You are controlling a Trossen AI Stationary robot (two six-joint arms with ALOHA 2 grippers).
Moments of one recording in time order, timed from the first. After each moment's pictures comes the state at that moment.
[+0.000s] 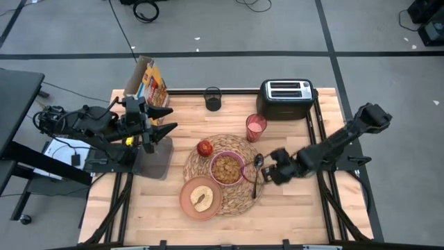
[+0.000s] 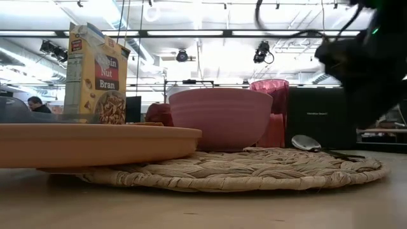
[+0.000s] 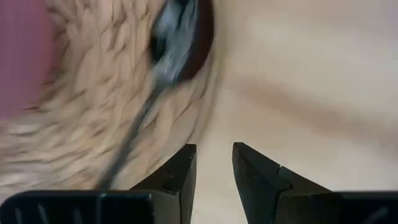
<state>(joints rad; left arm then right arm) -0.34 0.91 1.24 -0.34 -0.65 -0.33 0.46 1.36 0.71 -0.64 0.26 1.72</state>
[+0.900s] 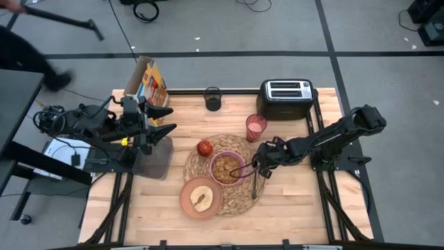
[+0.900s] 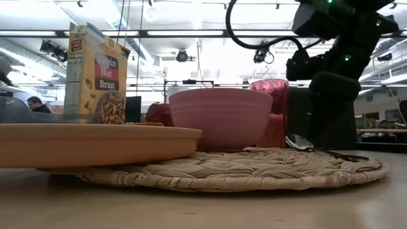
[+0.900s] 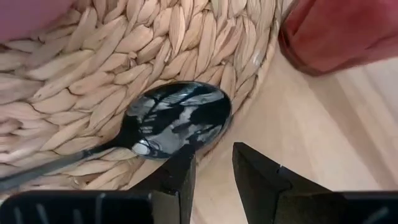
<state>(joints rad) -0.35 0.91 1.24 -0.26 -0.62 -0.27 0.22 1.44 0.70 -0.49 0.35 0.66</state>
